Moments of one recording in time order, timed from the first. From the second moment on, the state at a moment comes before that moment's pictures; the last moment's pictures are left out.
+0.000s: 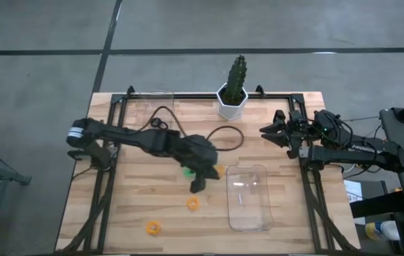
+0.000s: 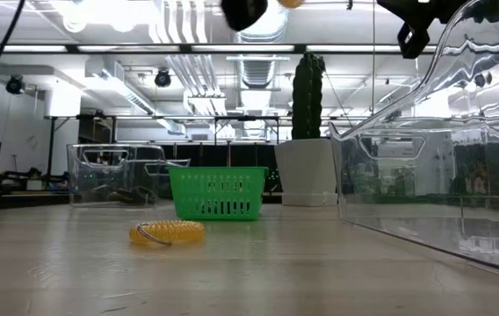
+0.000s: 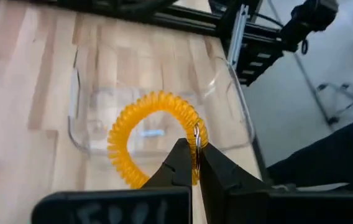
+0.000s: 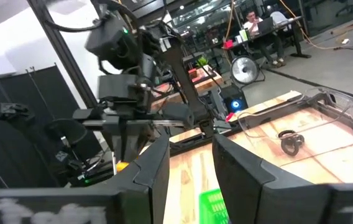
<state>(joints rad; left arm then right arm) -0.14 1.66 1.55 -0.49 0.21 -0.26 -0.26 0.51 0.47 0.13 -0.31 0.46</state>
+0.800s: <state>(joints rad) -0.10 2.06 1.90 -0.50 0.15 -0.15 -0.26 0.61 0.47 0.06 -0.32 0.39</state>
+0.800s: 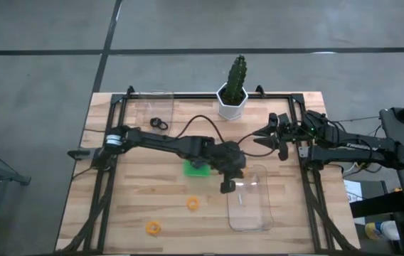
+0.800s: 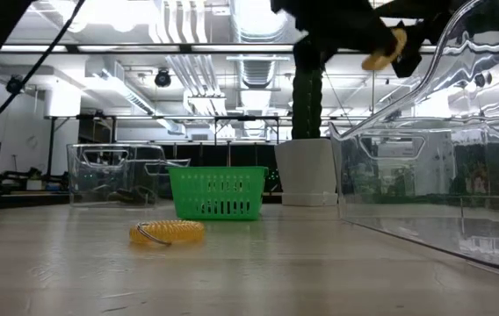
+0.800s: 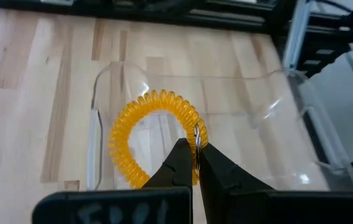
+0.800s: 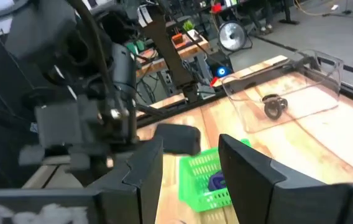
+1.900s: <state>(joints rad) -0.11 2.17 1.84 -0.42 0.18 -0.24 -0.26 0.58 0.47 -0.02 -0.32 0.39</state>
